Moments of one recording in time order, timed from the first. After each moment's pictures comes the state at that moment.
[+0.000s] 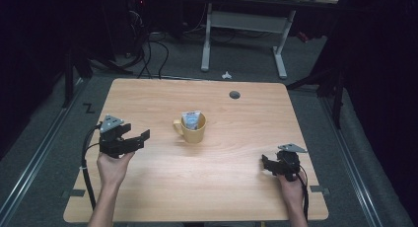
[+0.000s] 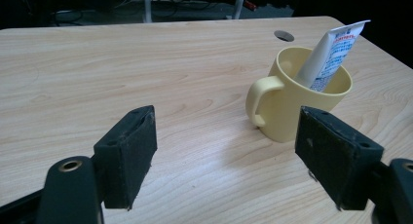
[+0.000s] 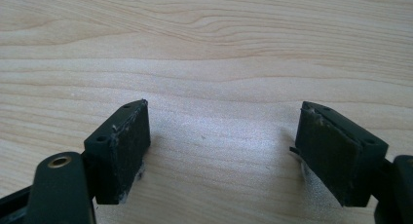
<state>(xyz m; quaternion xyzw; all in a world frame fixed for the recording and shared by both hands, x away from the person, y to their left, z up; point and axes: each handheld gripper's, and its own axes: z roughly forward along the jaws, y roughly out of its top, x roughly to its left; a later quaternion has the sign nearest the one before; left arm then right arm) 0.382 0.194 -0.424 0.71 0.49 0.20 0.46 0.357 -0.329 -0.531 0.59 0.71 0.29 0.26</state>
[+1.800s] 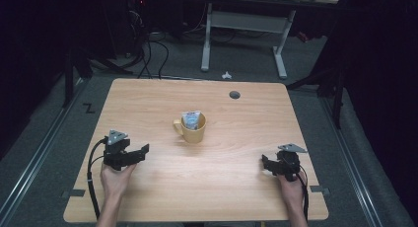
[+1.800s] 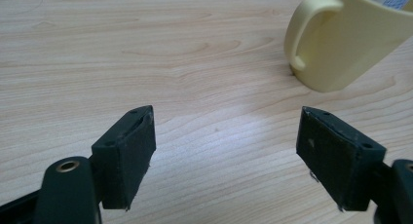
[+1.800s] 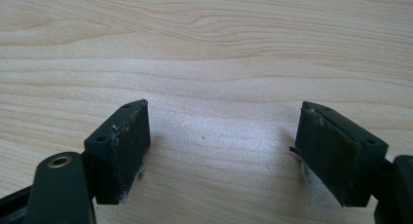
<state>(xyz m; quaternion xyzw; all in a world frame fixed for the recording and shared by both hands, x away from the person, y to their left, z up) 0.377 0.194 -0.479 0.72 0.52 0.19 0.40 0.357 -0.329 -0.531 0.59 0.71 0.29 0.26</state>
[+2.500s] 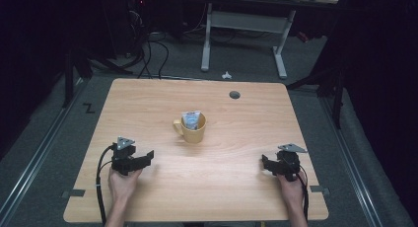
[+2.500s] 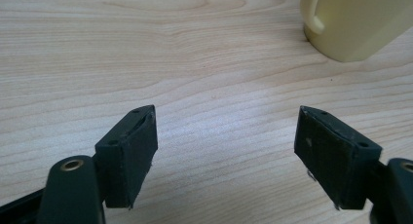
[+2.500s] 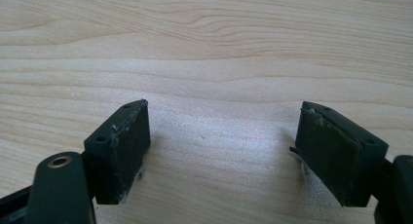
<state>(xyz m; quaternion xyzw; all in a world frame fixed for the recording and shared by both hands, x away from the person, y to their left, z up) 0.378 0.183 -0.513 0.73 0.54 0.17 0.39 0.357 -0.329 -0.531 0.59 0.71 0.29 0.26</state>
